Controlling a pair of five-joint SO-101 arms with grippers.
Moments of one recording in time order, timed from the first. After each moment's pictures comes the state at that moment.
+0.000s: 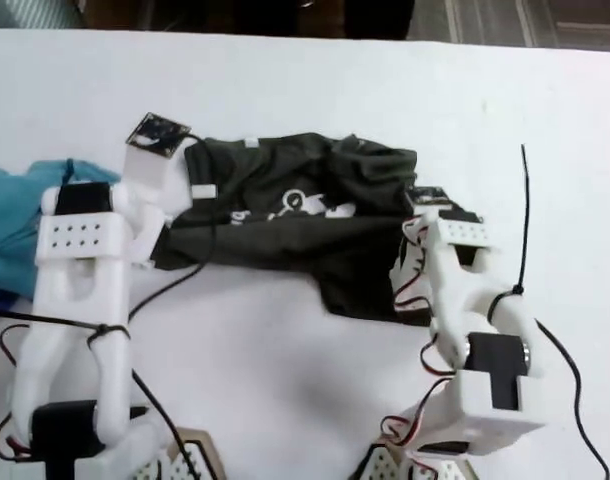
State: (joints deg) left arm -12.7 -18.0 25.9 76.7 -22.5; right arm 1.7 8.0 33.8 67.1 10.2
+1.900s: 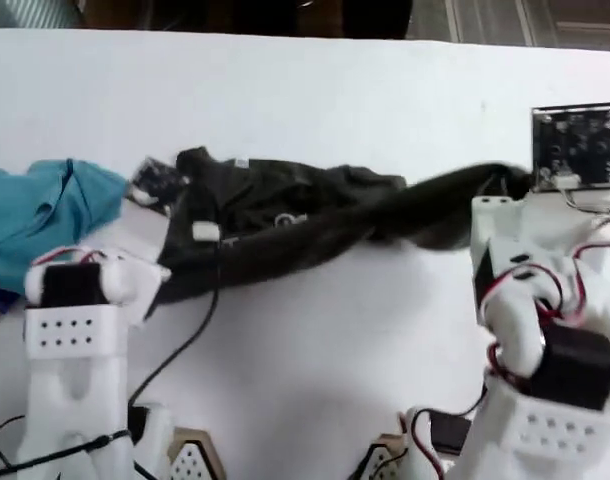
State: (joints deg) left arm -12.6 -46.1 47.1 79.9 -27.7; right arm 7.9 -50.0 11.6 80.0 15.8
